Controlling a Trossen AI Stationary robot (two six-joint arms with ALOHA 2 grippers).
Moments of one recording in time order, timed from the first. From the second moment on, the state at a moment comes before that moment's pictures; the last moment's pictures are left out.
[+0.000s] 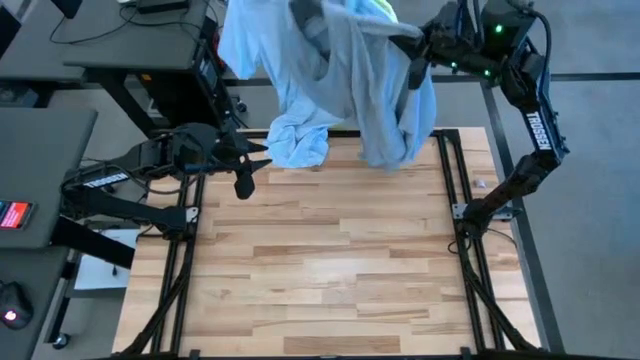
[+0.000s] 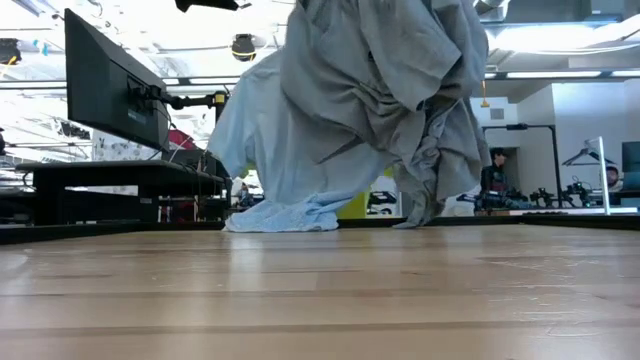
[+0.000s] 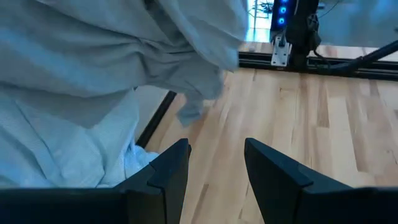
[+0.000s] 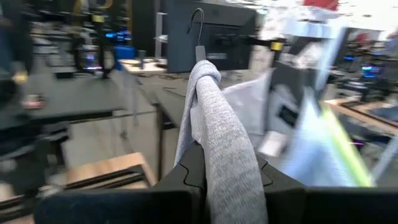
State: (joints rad) left arm 0.17 1.01 1.27 -0.63 -0.24 0.04; right arm -0.61 1.55 2.35 -0.85 -0.11 -0.12
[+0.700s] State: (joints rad) left arm 0.17 1.13 1.60 -0.93 -0.22 0.18; right arm -0.25 1.74 2.35 -1.22 -0.11 -0.05
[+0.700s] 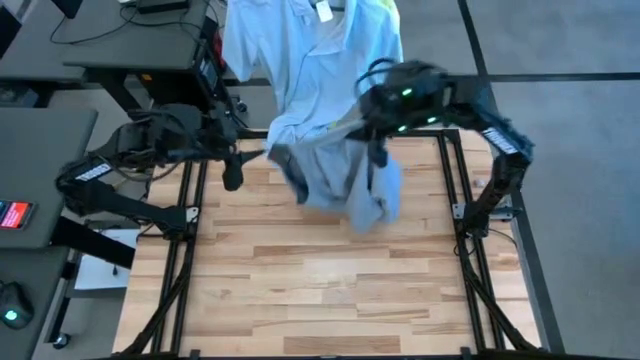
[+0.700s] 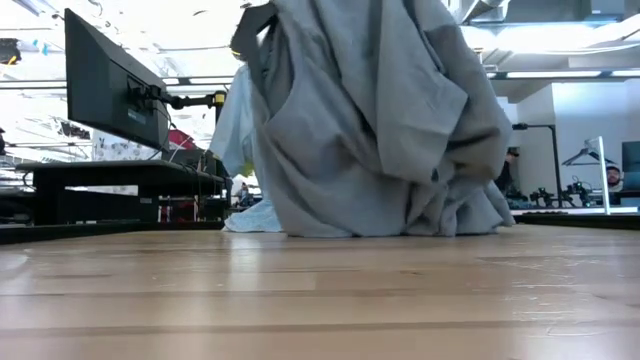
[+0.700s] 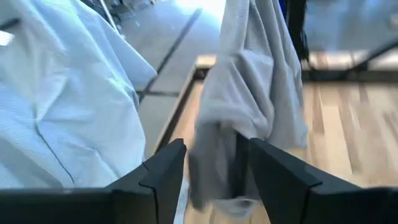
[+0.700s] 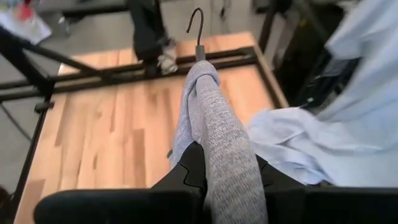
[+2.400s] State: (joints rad) left arm 0.19 1.24 1.60 -1.24 -0.23 0.22; right arm -0.25 1.80 2.35 -1.44 -0.05 0.03
